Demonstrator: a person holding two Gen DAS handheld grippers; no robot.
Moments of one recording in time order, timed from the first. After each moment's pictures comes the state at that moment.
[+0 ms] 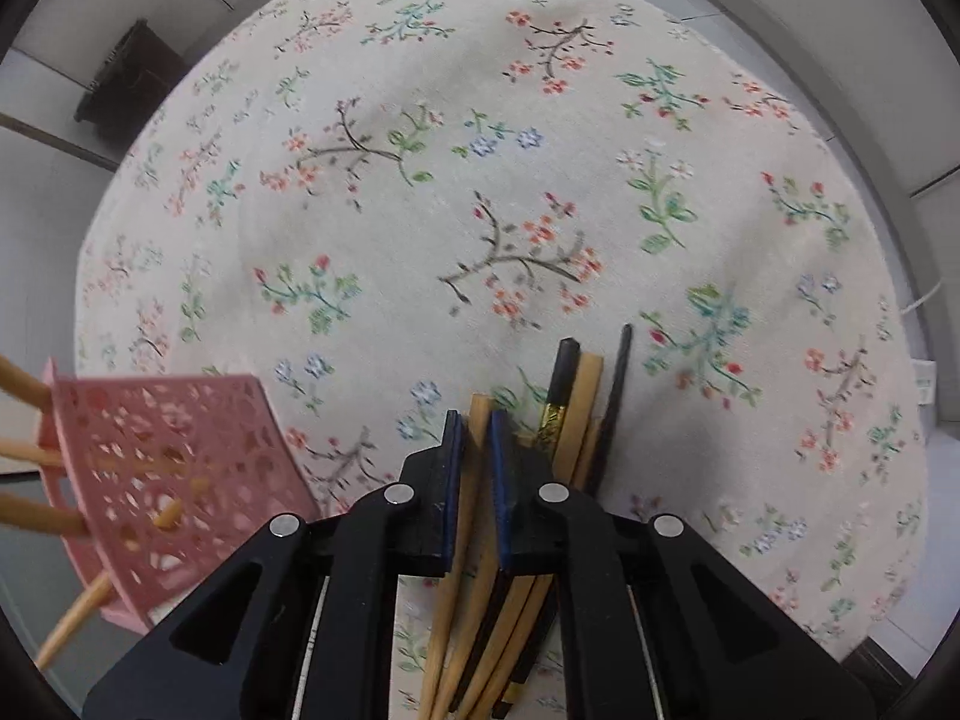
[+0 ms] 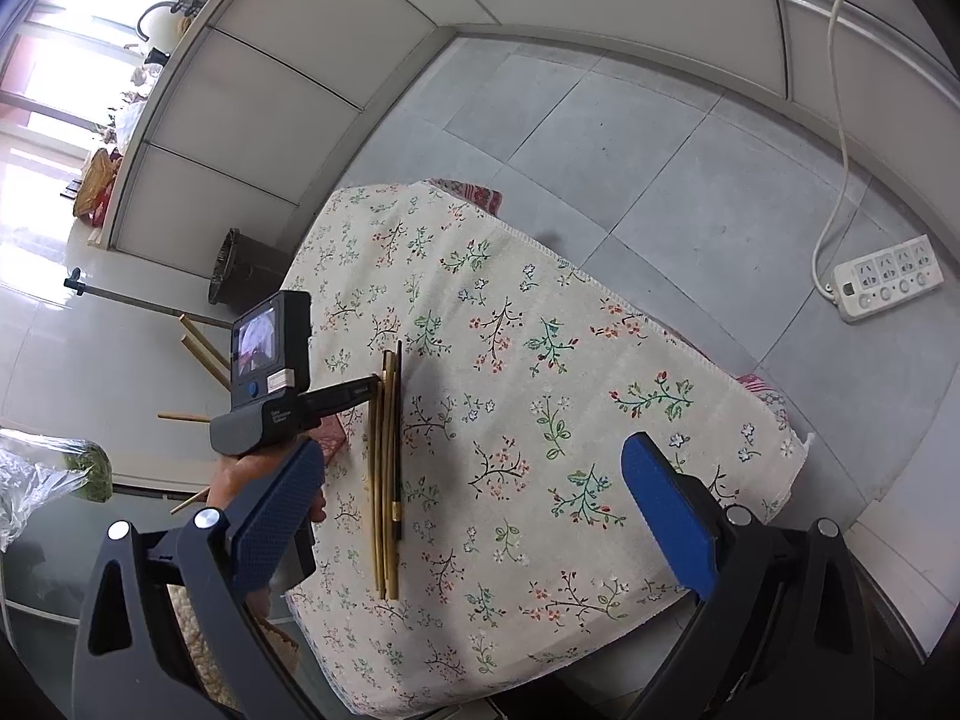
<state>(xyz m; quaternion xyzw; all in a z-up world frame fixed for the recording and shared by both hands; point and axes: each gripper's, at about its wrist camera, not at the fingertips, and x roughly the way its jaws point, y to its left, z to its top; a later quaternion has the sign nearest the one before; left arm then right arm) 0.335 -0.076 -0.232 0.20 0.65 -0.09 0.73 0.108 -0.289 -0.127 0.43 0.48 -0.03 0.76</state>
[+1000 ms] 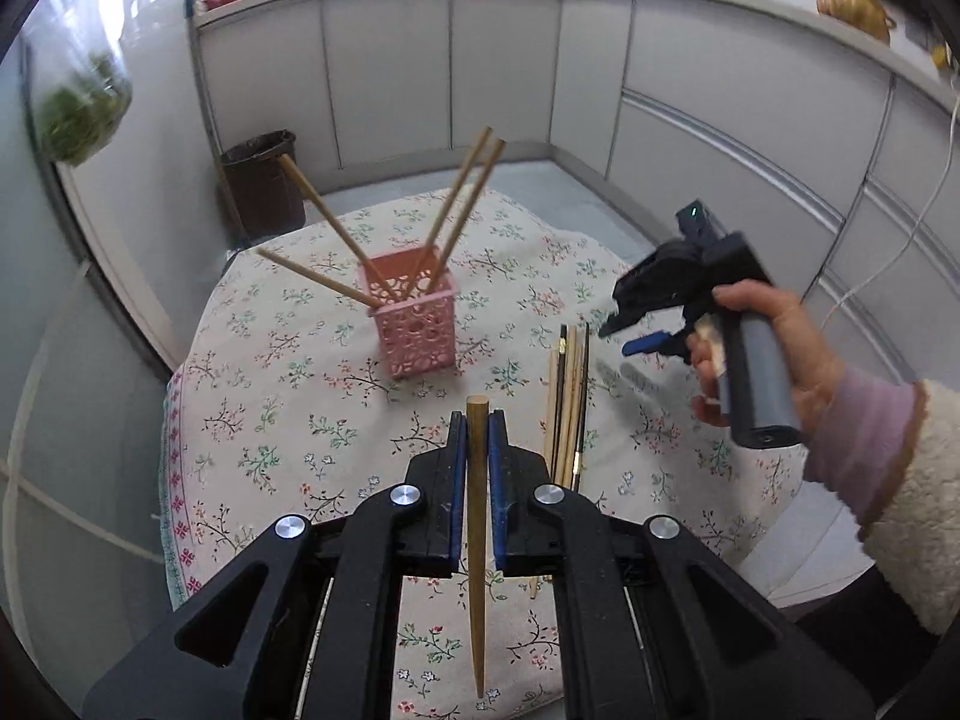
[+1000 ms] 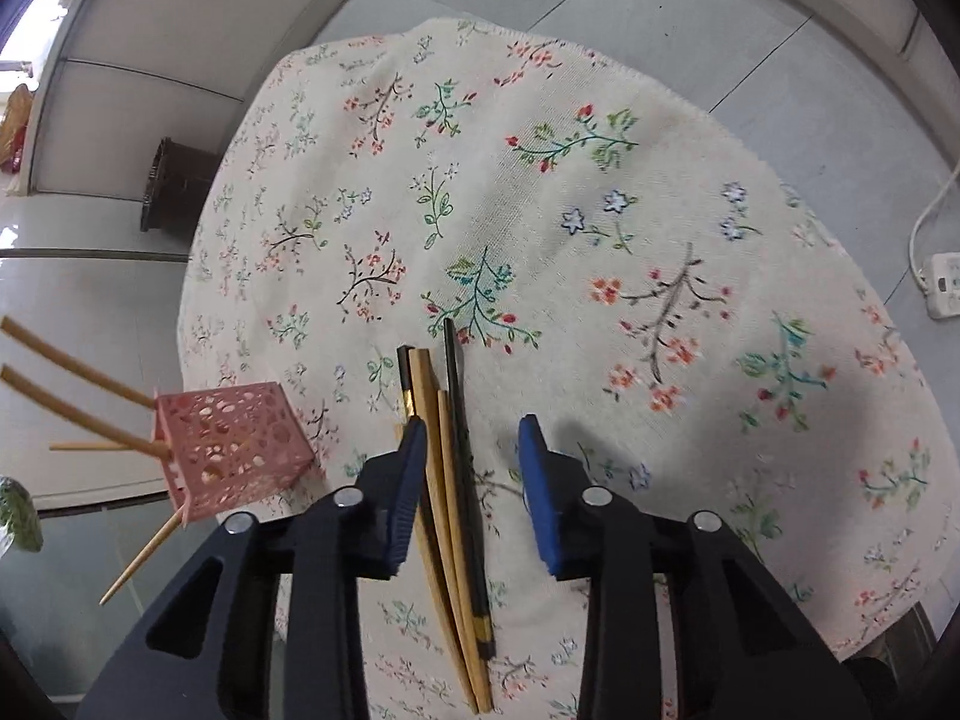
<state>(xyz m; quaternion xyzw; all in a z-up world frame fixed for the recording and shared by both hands) 0.089 0.068 -0.055 0.05 0.40 -0.12 0.91 0.264 -0.186 -0.231 0.39 0.61 -0.02 0.69</state>
